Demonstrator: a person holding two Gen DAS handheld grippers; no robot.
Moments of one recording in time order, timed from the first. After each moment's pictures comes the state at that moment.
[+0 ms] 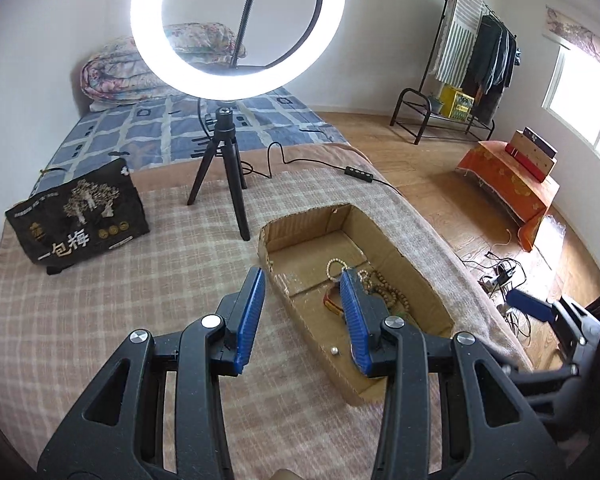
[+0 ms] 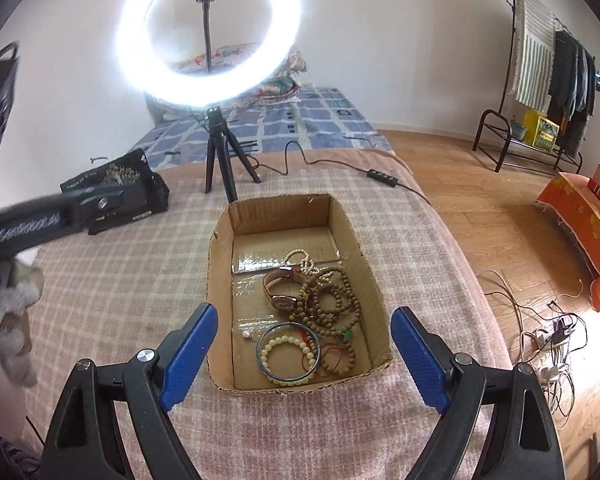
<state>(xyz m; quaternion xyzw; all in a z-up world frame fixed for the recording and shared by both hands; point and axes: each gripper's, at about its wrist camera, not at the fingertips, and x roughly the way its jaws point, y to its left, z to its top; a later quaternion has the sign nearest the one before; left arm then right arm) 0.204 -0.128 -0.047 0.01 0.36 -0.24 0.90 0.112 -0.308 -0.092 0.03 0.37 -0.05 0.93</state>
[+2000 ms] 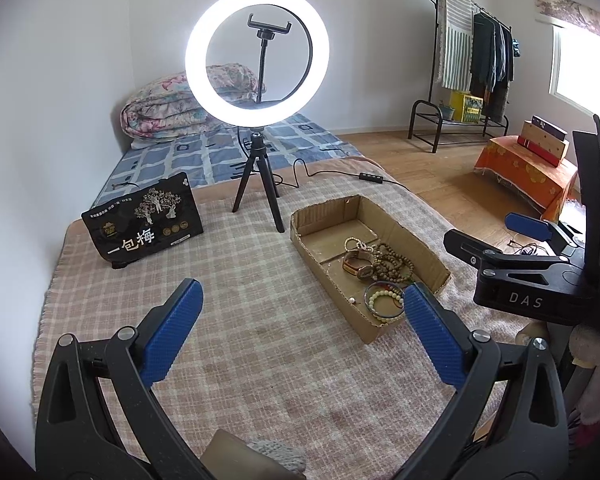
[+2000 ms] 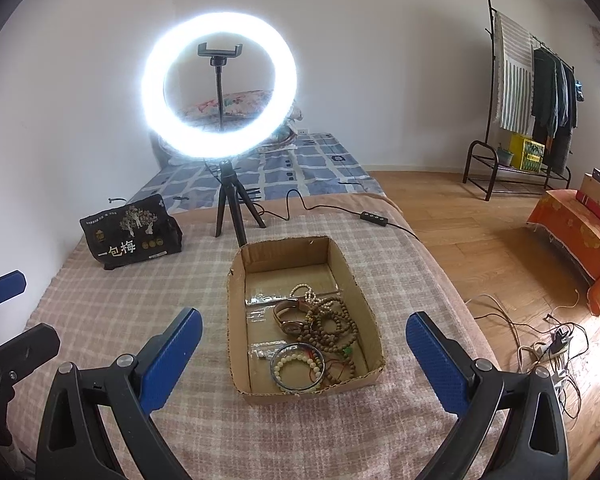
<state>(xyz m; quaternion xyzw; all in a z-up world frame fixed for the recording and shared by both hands) 0.083 -0.087 -0.029 0.07 0.29 -0.19 0.93 0.069 -0.296 -0.064 0.04 0.30 -0.05 0.95</state>
